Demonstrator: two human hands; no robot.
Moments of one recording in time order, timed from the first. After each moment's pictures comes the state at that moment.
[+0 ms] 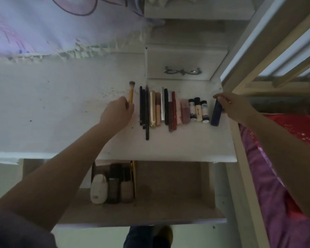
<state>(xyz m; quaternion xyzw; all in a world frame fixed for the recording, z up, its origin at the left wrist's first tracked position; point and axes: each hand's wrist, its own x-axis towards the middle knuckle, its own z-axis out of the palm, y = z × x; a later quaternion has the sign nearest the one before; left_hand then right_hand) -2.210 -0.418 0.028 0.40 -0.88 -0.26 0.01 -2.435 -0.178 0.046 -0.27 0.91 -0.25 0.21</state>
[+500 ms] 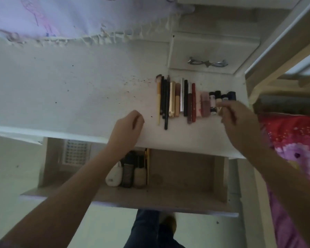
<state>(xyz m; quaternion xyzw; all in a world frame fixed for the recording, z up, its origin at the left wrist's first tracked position) -2.126 -0.377 0.019 0.36 -0.85 -0.37 0.10 -2.328 -0.177 0.055 -0.39 0.85 -0.35 0.06</state>
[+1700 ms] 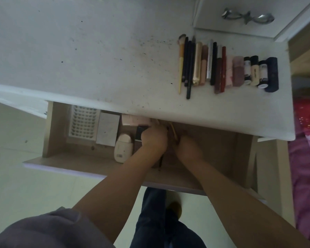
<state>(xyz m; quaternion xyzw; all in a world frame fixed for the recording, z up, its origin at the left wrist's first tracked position) -2.118 -0.313 -0.101 0.39 -0.89 -0.14 -0.18 -2.182 -0.215 -0.125 -0.30 0.90 -0.15 0.29</state>
